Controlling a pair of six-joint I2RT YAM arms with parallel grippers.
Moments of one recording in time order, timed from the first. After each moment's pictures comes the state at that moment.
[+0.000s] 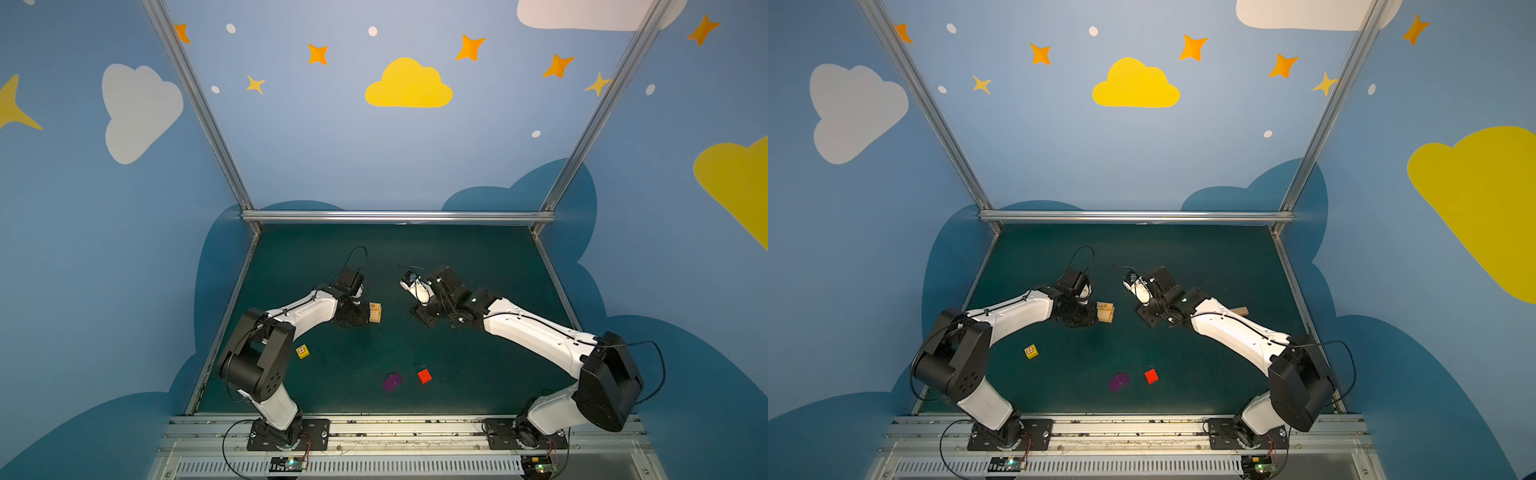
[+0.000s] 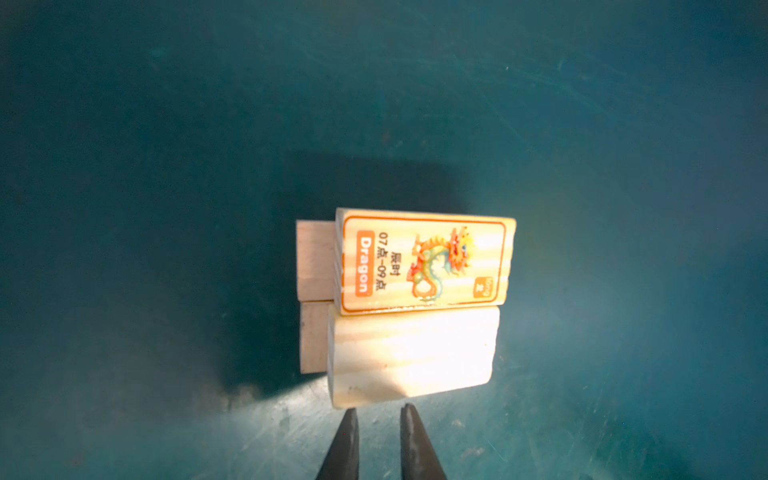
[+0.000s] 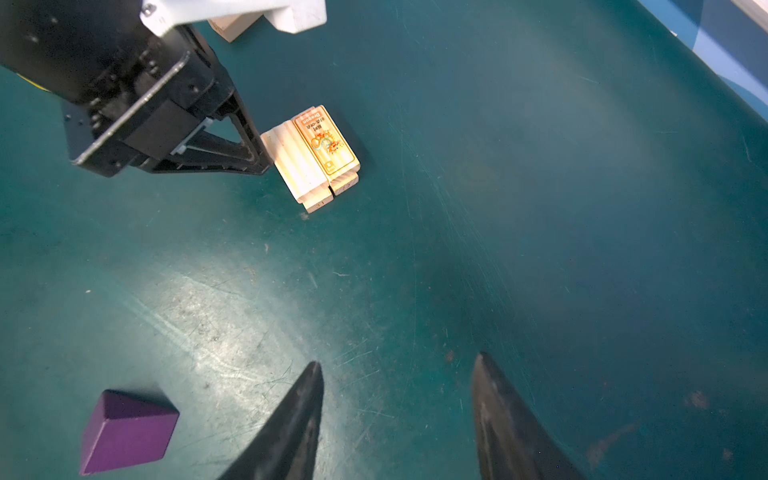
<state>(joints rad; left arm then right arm) -0.42 1.66 0.97 -0.50 0.19 -0.45 0.81 1.49 1.09 -0.47 -0.01 -0.16</state>
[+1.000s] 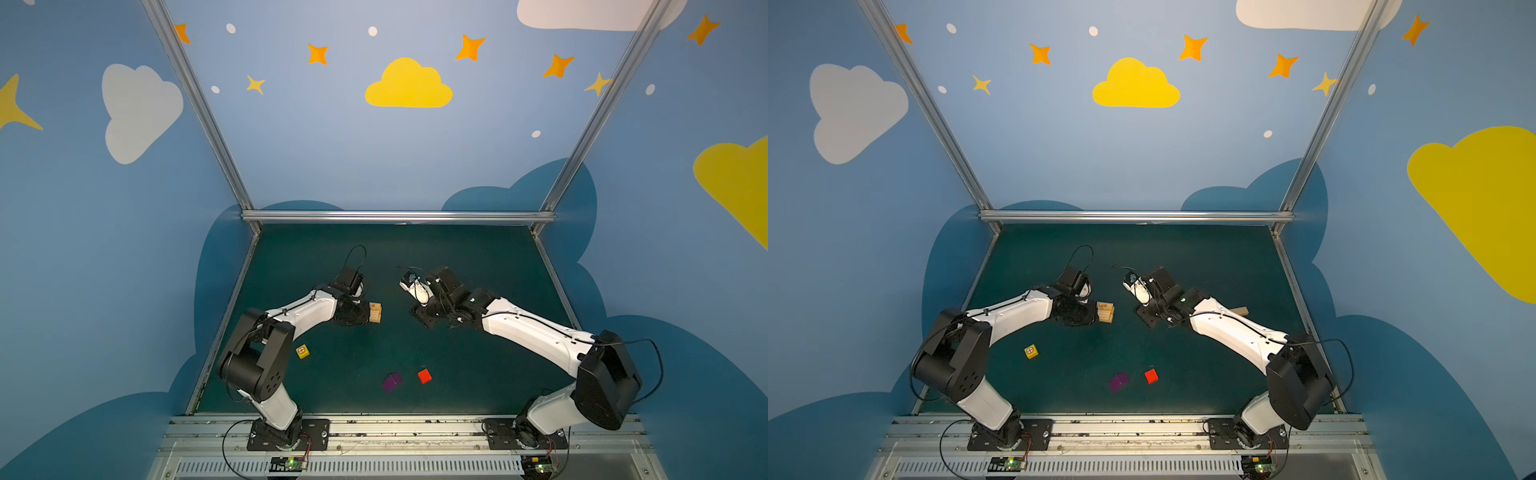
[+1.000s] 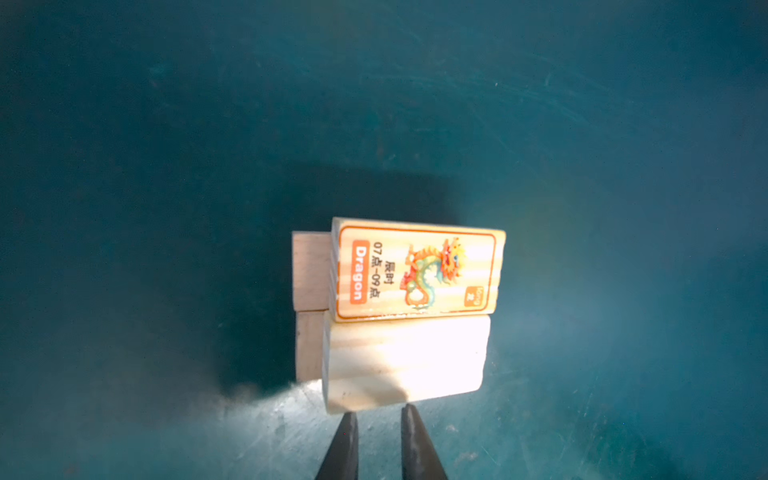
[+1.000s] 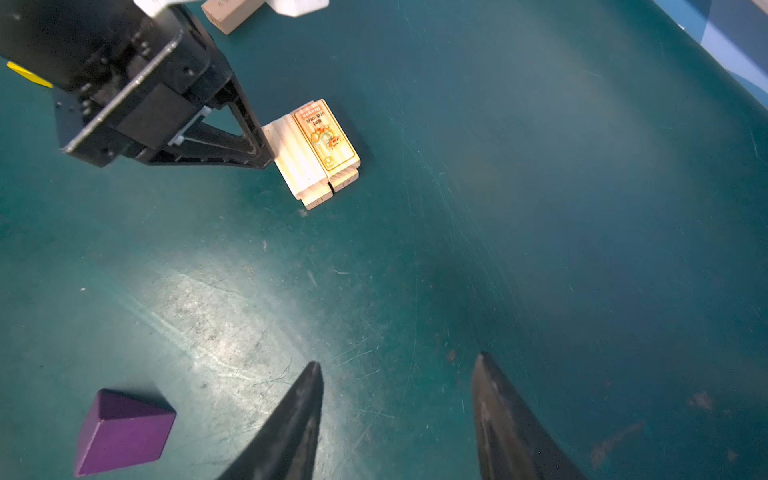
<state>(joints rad) -0.41 1.66 0.97 -0.49 0.20 -0.45 0.81 1.50 1.09 -0.47 -0.01 -0.16</state>
